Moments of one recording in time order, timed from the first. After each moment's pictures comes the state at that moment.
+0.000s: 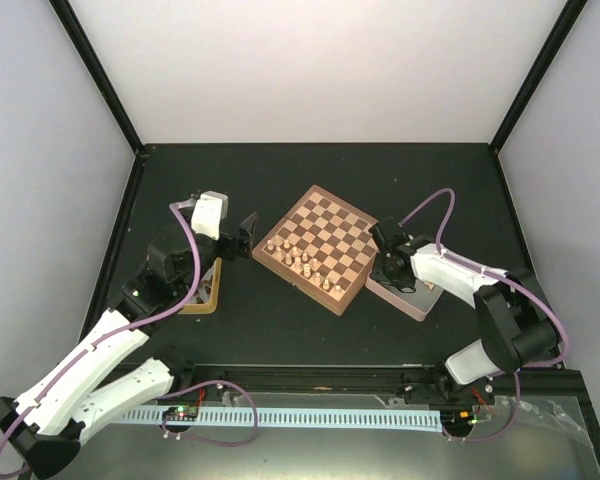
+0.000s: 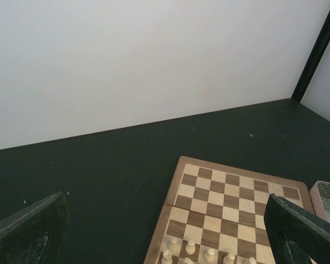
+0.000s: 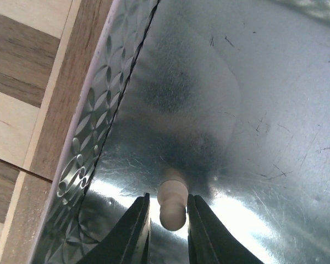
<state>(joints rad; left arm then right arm) -0.63 0.75 0.82 -0.26 -0.28 -0.12 0.50 1.49 0.82 -0.63 0.16 0.72</state>
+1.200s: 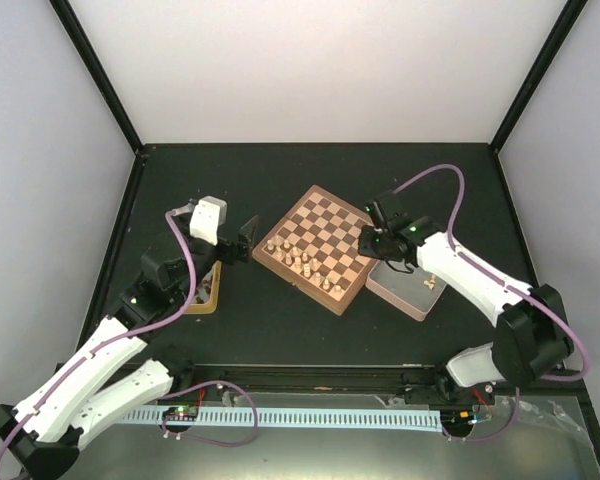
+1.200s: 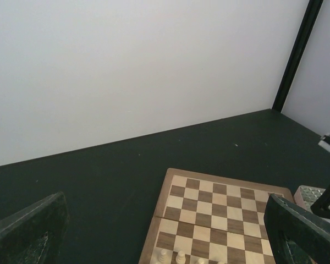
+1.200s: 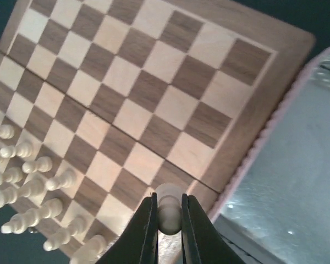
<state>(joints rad) -0.63 0.71 0.77 -0.19 -0.22 -0.09 0.54 1.40 1.03 -0.68 0.08 0.68</state>
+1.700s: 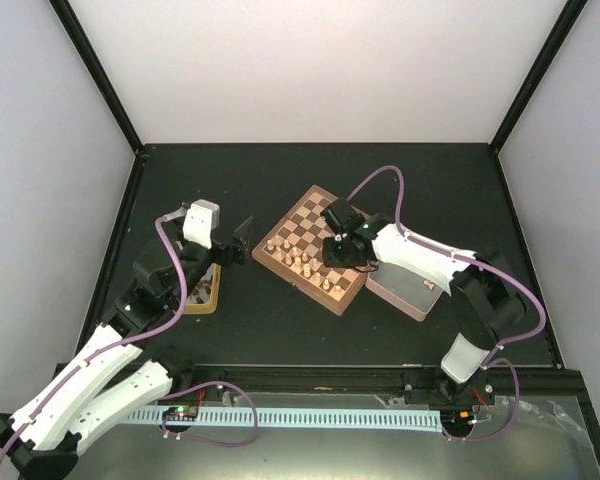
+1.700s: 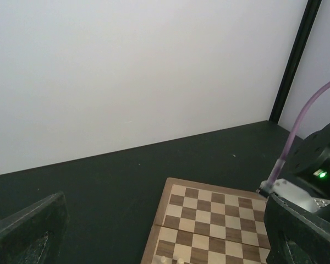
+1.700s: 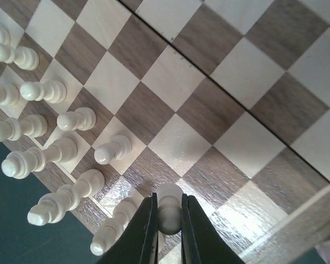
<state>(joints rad) -0.63 0.65 0.75 -0.17 -0.22 -0.09 0.71 1.67 1.18 -0.68 0.01 0.66</state>
